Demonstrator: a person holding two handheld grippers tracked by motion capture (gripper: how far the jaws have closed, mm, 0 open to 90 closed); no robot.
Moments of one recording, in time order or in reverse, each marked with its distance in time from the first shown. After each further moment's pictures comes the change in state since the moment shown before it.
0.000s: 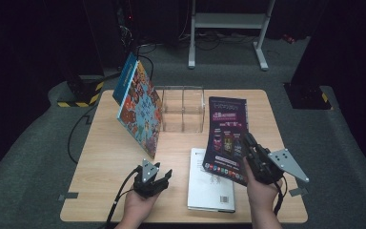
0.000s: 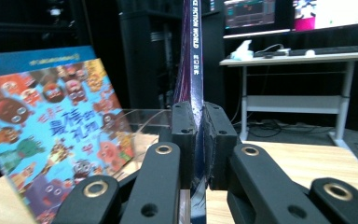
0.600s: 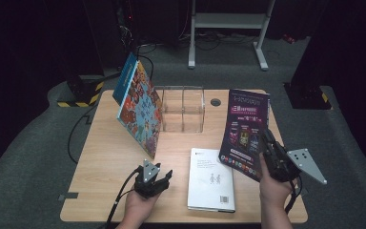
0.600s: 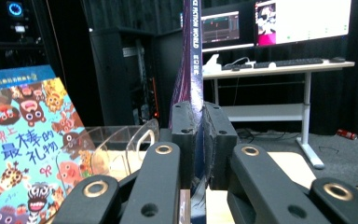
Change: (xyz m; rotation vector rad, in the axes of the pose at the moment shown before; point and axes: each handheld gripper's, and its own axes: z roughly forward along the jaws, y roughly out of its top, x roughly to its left) left arm -0.005 -0.002 0.004 0.012 -0.002 0.004; right arm -0.030 0.008 -0.009 -0.065 -0.098 0.000
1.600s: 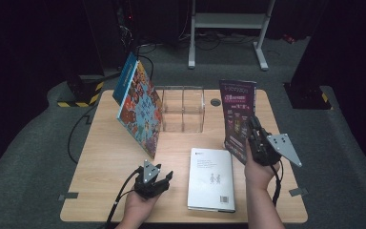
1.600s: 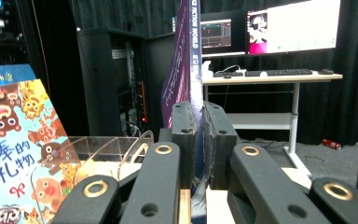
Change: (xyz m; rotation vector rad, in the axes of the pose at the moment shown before) left arm 0.003 -0.001 -0.003 0.006 -0.011 0.006; right arm 0.023 -0.005 0.049 -0.019 -0.051 -0.030
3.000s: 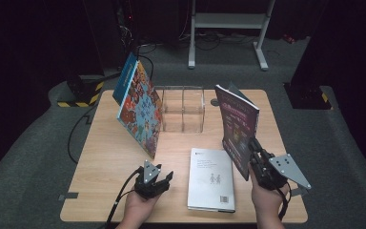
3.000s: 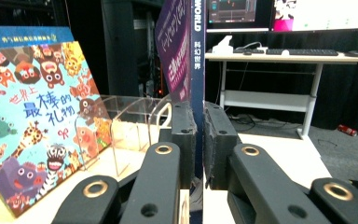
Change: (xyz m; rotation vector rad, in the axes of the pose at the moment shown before) left arm -0.001 0.000 0.000 -0.001 -0.001 0.001; right arm 0.007 -0.001 -0.059 0.128 0.086 -0.065
